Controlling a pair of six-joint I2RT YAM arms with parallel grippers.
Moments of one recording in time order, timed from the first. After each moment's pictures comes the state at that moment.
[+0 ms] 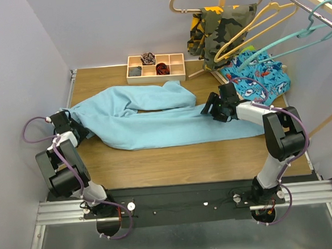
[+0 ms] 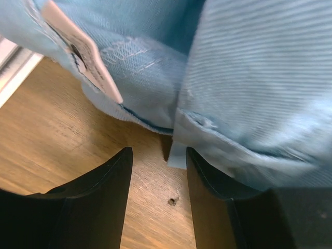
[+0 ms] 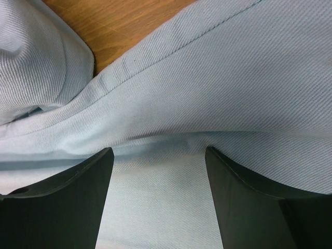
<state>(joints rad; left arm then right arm) 0.46 1.53 0.77 -0.08 0.04 -0.40 0.26 1.77 0.99 -0.12 -0.06 0.68</state>
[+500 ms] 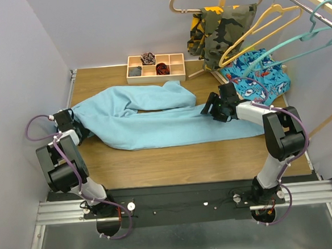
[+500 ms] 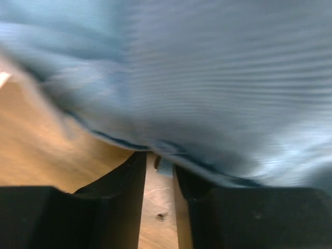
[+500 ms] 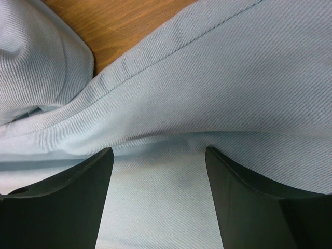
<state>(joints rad) 0.43 1.59 0.77 -0.03 0.04 -0.41 0.26 1.77 1.00 -0.13 -0.06 0.68</state>
